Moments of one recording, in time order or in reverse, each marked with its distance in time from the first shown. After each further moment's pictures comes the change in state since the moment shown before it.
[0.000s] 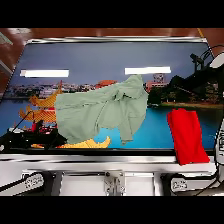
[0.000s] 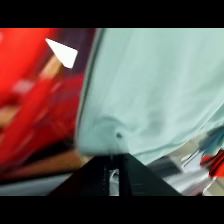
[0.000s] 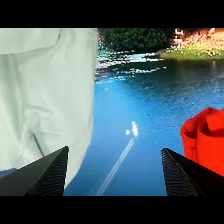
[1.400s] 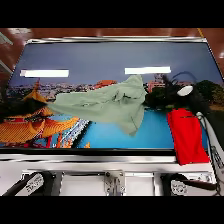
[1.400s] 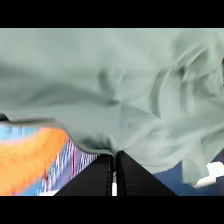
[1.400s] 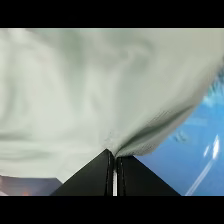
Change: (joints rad) left arm 0.035 0.238 0.465 -0.100 -0.095 0.165; right arm 0.171 0.144 -0.509 0.444 -0.480 -0.278
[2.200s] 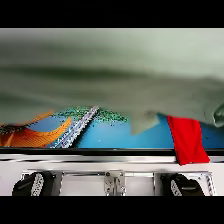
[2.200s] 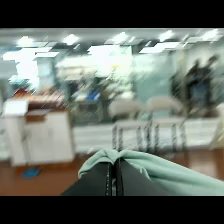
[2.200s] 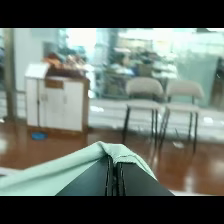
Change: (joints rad) left arm -0.001 0.515 1.001 0.399 0.071 -0.359; right arm -0.003 0.830 0.752 -0.565 0.109 0.208
